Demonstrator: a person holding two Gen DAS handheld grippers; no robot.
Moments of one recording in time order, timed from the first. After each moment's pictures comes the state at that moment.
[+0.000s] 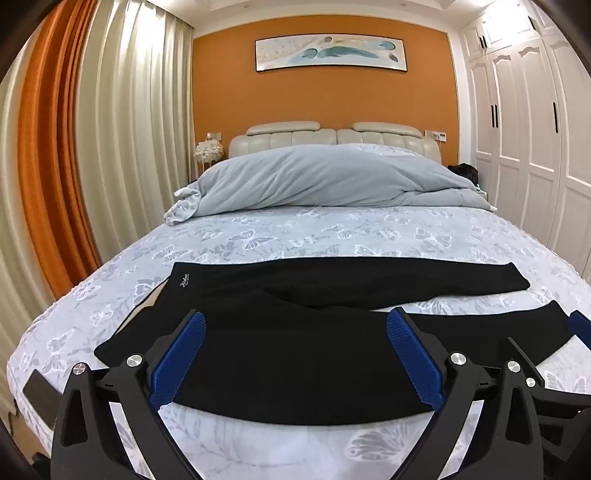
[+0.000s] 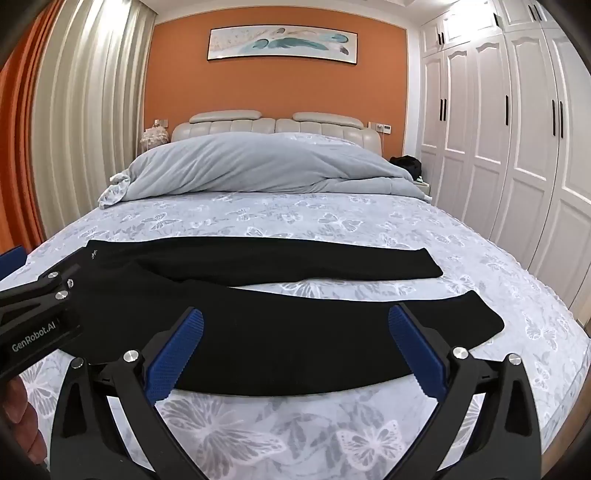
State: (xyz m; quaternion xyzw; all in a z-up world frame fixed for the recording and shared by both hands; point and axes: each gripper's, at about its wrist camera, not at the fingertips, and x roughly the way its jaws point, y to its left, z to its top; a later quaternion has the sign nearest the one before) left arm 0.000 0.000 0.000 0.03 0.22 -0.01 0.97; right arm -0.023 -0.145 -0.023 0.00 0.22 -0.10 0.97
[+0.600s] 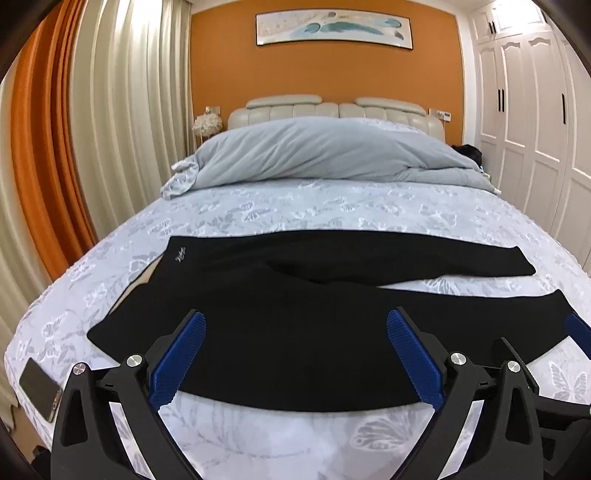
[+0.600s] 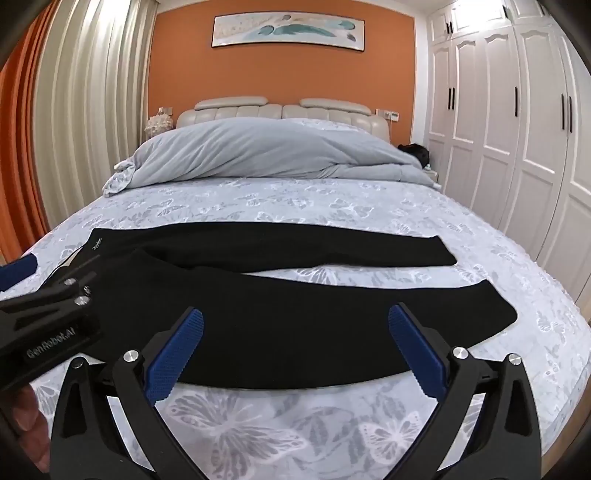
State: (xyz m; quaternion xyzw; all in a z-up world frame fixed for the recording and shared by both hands) left arm 0.019 0.010 -0.018 0.02 0.27 -0.01 0.96; right arm -0.008 -0.131 -0.033 0.01 0.26 -0.08 0.96
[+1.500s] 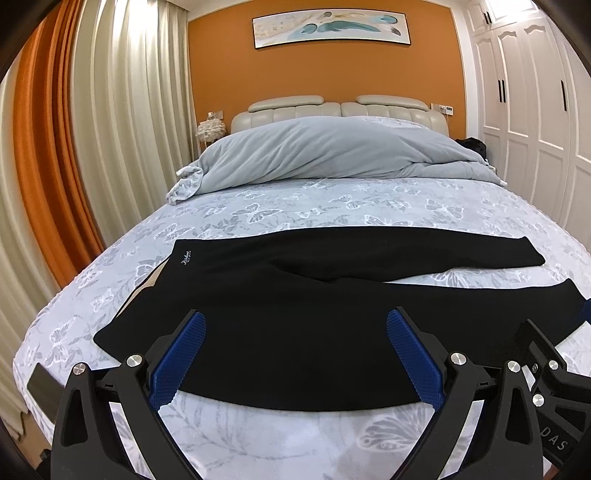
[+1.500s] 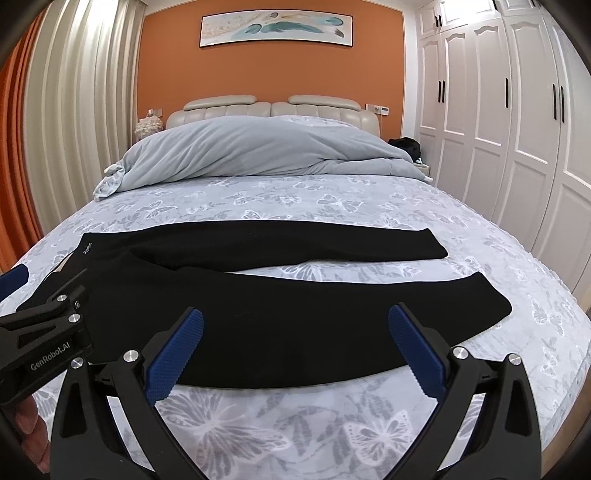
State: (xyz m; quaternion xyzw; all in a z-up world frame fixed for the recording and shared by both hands) left arm 0.020 0.005 -0.023 0.05 0.27 0.01 0.96; right arm -0.010 -0.150 -0.037 0.02 0.26 -0.10 0.96
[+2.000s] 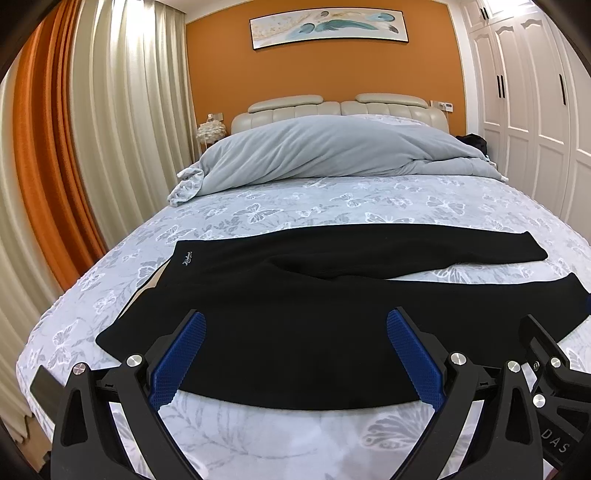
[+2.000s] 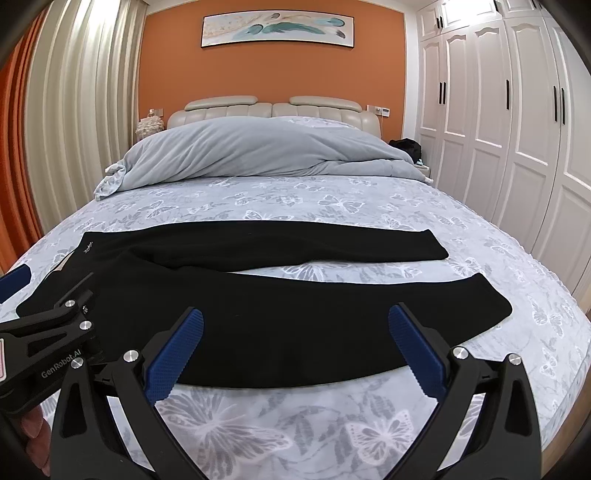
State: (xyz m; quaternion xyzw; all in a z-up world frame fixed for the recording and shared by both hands) left arm 0.020 0.004 -0.026 0.06 0.27 0.01 0.96; right arm -0.010 -0.148 -0.036 0.02 0.26 -0.10 0.96
